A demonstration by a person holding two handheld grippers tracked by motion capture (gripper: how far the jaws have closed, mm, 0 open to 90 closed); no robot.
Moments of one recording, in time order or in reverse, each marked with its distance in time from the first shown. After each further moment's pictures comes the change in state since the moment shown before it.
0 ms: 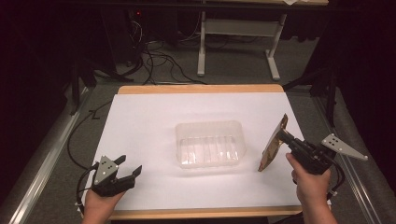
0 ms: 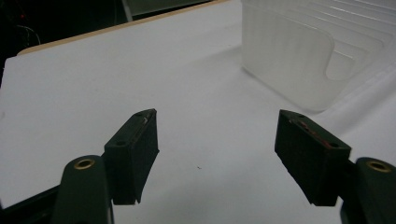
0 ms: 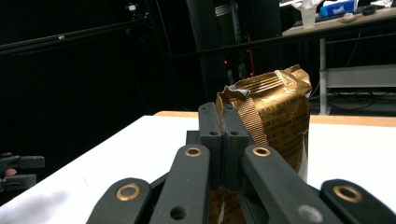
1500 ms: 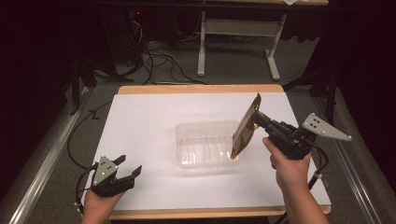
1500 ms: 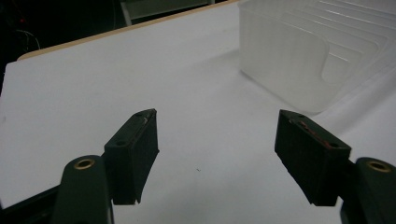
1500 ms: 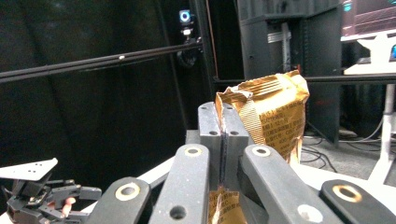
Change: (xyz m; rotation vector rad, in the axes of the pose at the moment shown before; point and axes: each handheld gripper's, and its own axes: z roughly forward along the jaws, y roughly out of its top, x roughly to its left) left arm 0.000 0.001 -0.003 -0.012 -0.007 0.006; right arm 0.071 0.054 0.046 -0.073 0.189 -0.064
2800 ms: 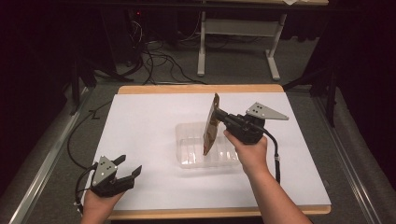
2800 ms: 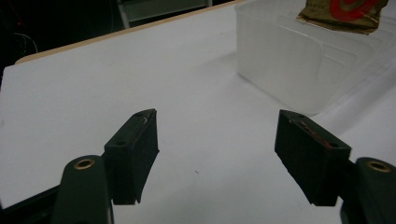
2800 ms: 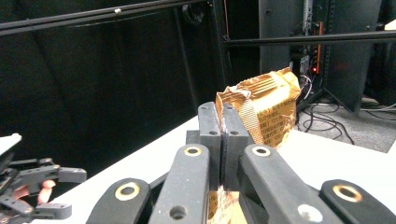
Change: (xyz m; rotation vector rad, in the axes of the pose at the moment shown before) left arm 0.001 0.001 -0.001 -0.006 -0.009 0.009; right arm 0.007 -0.034 0.099 0.167 0.029 -0.001
